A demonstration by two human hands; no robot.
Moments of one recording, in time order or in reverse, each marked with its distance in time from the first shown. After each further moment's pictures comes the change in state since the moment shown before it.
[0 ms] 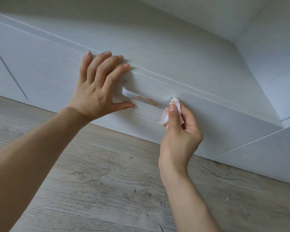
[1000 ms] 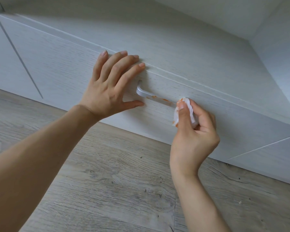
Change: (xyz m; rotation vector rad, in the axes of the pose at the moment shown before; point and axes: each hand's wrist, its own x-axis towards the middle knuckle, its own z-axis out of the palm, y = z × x) left_hand -0.002 -0.008 -0.002 -0.024 -0.017 0.039; right_hand -0.011 -0.007 0.007 -0.121 0.049 -0.215
